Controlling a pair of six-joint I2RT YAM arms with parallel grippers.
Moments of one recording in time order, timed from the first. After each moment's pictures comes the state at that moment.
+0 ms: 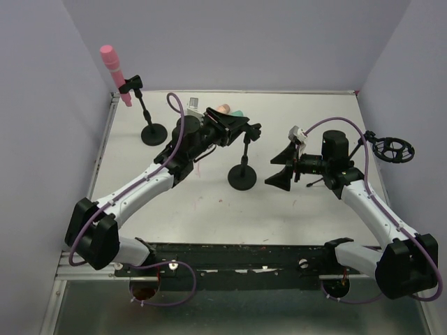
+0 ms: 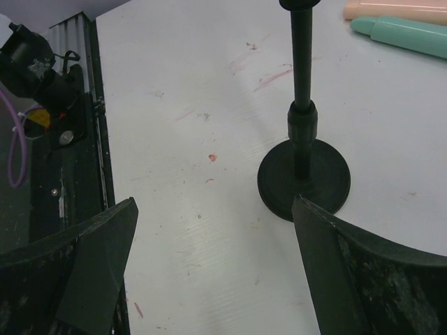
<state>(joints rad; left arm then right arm) -0.63 1.36 1.03 0.28 0.12 -1.45 0.22 1.12 0.75 -0.10 -1.04 -0.19</state>
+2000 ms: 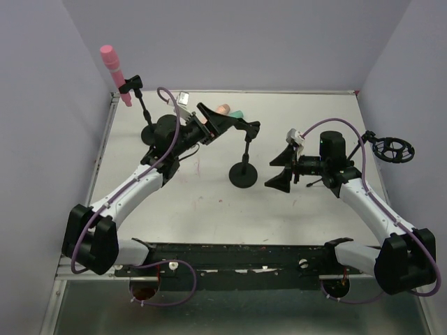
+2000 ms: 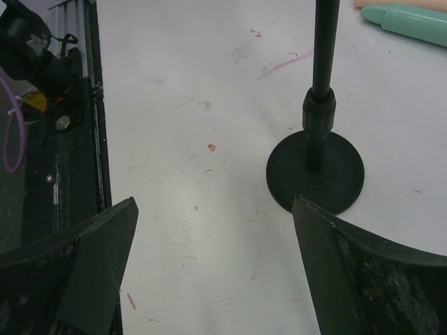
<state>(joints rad) -0.47 1.35 0.94 0.44 0.36 -1.15 0.22 1.15 0.74 -0.12 -1.06 -0.26</state>
